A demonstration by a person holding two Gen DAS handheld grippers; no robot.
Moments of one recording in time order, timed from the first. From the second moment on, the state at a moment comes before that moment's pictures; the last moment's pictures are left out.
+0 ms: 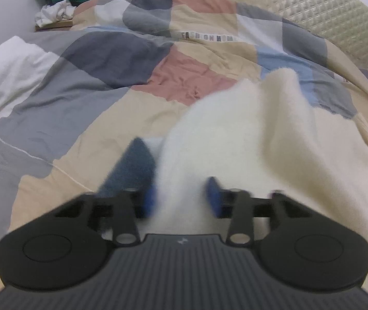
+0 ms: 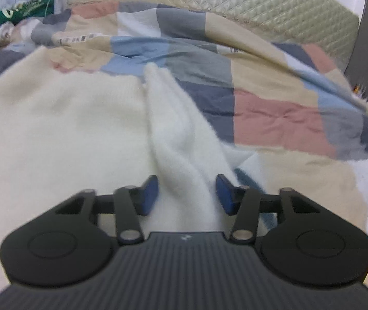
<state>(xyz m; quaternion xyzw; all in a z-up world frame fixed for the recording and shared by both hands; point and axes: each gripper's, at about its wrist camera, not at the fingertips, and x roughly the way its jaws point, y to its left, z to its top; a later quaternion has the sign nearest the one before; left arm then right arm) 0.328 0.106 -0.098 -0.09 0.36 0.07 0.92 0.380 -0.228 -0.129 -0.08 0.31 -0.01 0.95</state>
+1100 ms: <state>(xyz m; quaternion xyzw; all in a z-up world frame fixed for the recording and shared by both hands) 0.290 0.102 -0.069 -0.11 0.31 0.06 0.94 0.331 -0.302 -0.103 0.17 0.30 -0.07 0.94</state>
